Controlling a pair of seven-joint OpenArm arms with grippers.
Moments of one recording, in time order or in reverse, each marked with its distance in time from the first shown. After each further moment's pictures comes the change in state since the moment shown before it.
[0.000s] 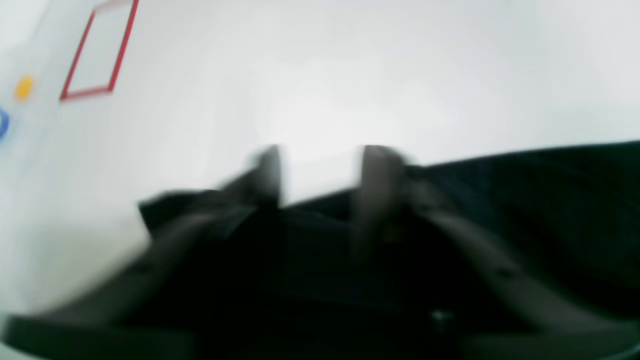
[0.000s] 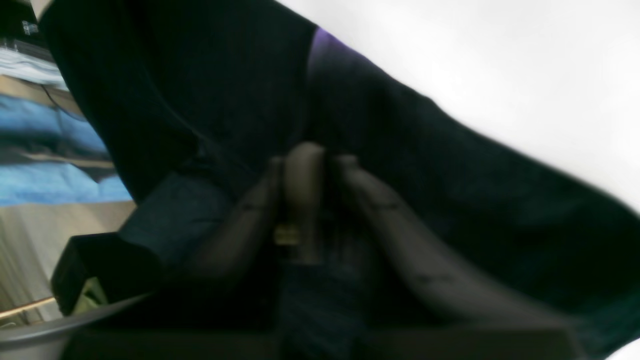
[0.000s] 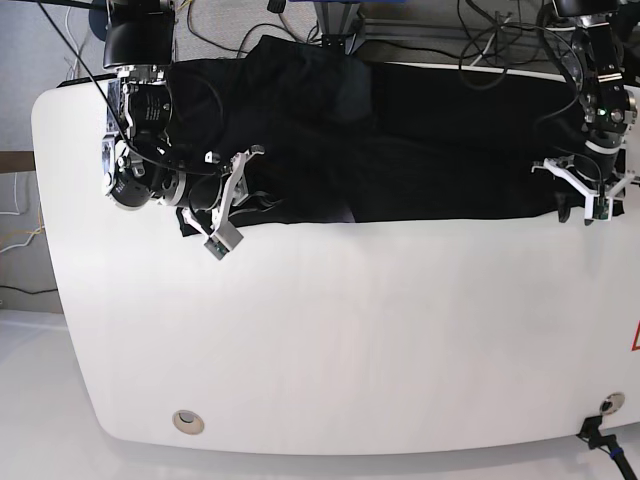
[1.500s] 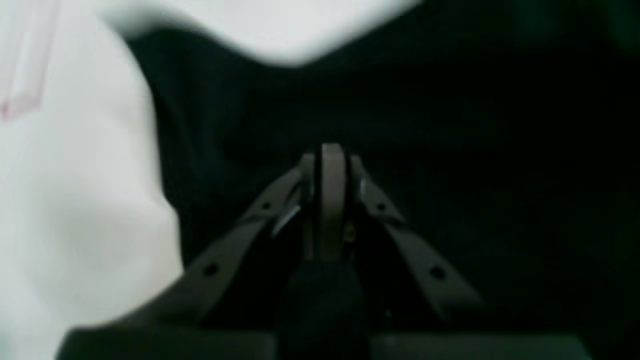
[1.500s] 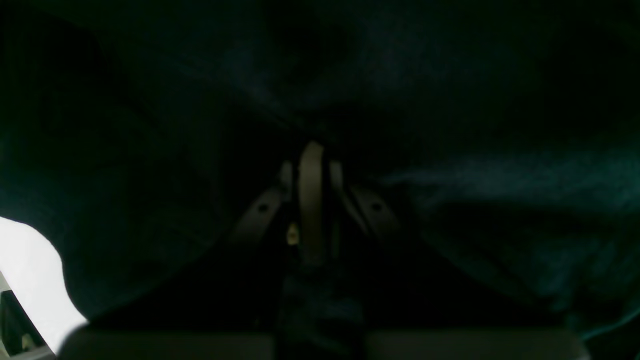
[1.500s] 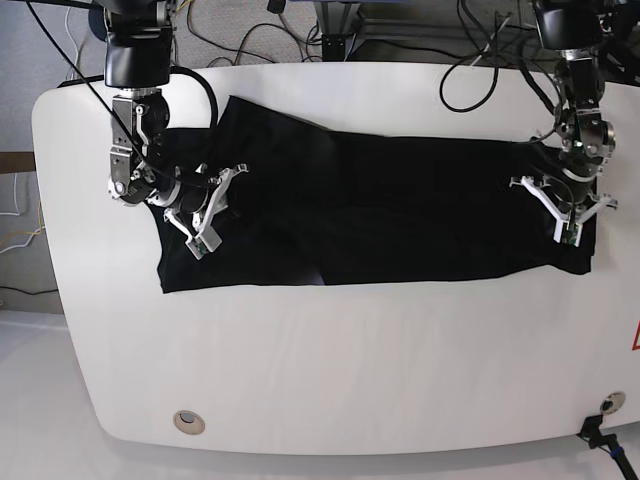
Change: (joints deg) left arm -11.9 -0.2 6.2 -9.9 7.8 -5.0 5.3; right arm 5.1 0.3 0.5 -24.4 -22.7 4.5 23.0
